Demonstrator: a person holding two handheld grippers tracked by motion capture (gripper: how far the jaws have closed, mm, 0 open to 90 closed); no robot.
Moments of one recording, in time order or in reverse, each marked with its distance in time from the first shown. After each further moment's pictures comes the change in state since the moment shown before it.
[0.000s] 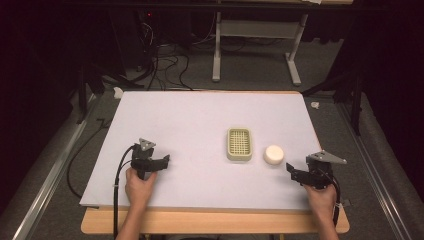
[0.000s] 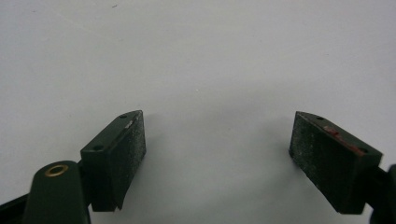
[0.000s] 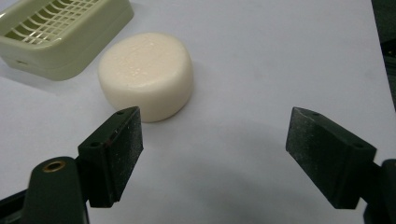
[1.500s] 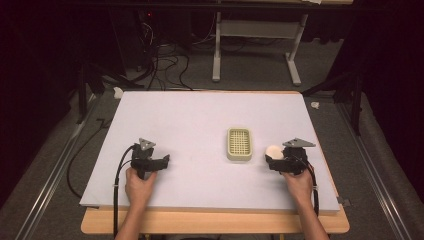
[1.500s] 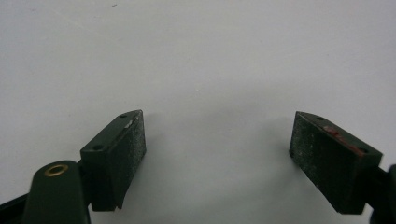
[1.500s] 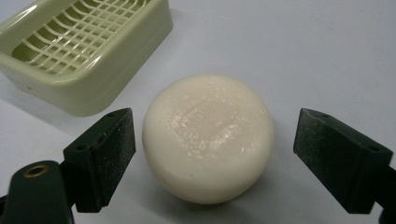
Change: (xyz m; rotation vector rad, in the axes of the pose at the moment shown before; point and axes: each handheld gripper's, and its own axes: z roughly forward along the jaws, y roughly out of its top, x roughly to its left) left arm 0.001 0.000 0.000 -0.001 -0.004 -0.006; right arm 0.036 0.035 0.054 0.056 0.036 -0.078
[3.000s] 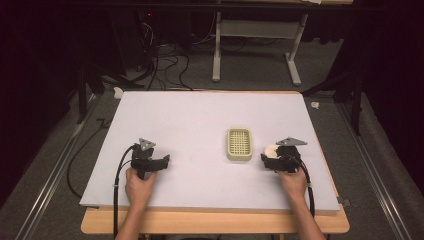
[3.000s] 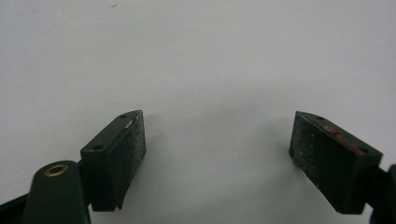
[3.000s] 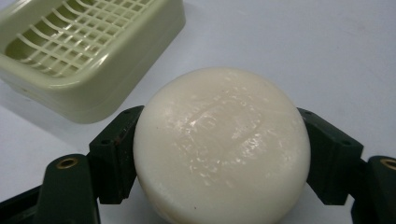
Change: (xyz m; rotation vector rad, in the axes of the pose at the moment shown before) left arm -0.002 0.000 -0.001 -0.001 0.010 0.014; right arm 0.009 0.003 0.014 0.017 0.017 -0.018
